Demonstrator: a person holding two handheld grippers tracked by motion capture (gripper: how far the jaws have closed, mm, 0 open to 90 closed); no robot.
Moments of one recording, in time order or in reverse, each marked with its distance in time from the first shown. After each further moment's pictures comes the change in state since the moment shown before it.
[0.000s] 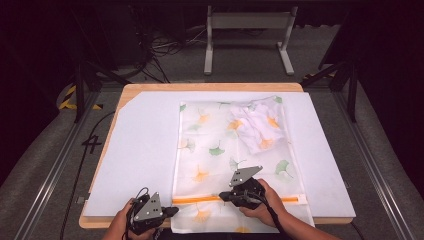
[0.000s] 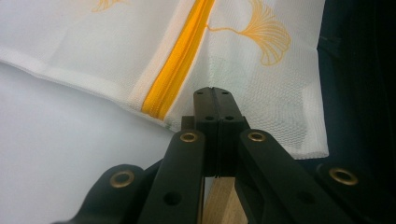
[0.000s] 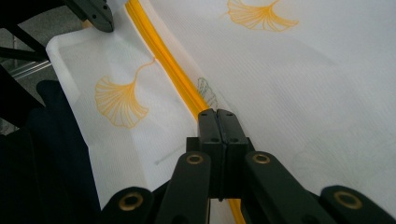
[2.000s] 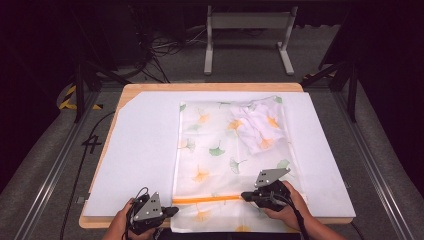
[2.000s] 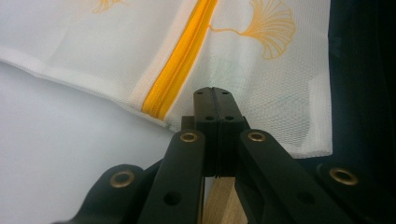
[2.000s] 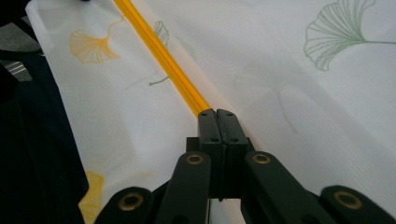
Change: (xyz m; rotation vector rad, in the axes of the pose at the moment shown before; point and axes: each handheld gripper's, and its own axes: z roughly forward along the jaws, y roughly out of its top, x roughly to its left) left arm 0.000 0.000 0.000 -0.003 -0.004 -0.005; right arm -0.018 -0.038 -0.044 -0.005 -0.055 0.028
